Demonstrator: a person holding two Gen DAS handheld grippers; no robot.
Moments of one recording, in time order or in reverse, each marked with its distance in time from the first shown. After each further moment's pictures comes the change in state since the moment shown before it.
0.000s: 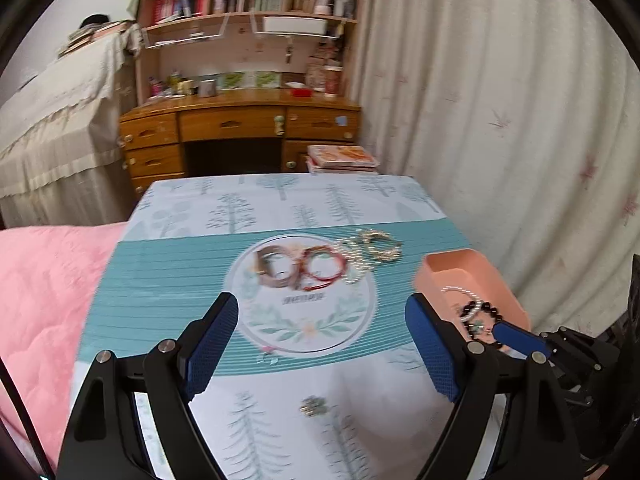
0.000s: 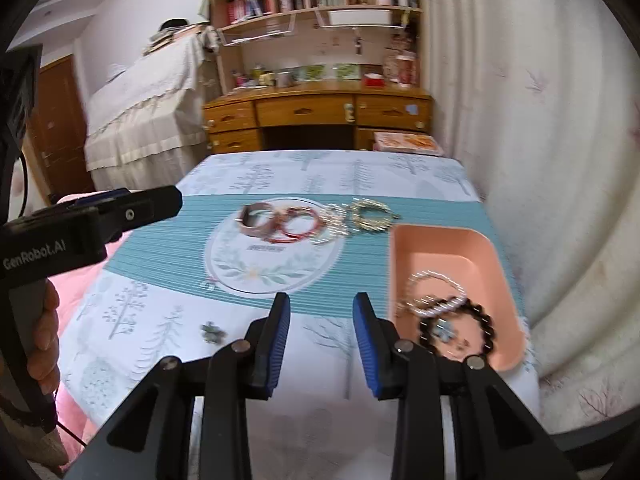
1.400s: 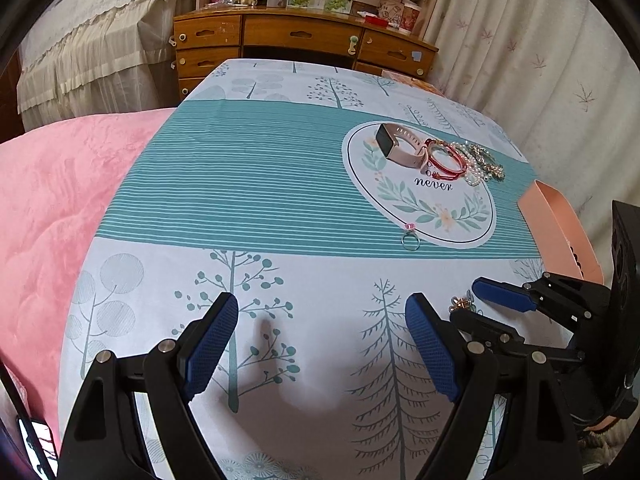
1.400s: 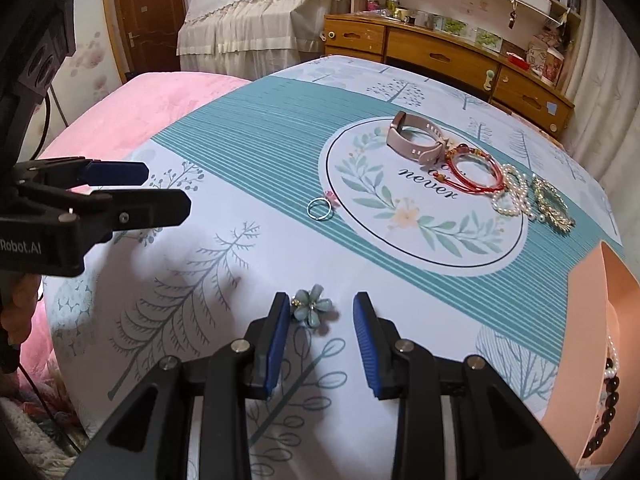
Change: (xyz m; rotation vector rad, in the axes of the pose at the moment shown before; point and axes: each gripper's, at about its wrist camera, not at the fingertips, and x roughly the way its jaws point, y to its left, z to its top) left arm 0.048 0.115 -0.095 -0.173 0.240 0.074; right arm 0.119 0.088 -0.037 -0.358 0.231 0.211
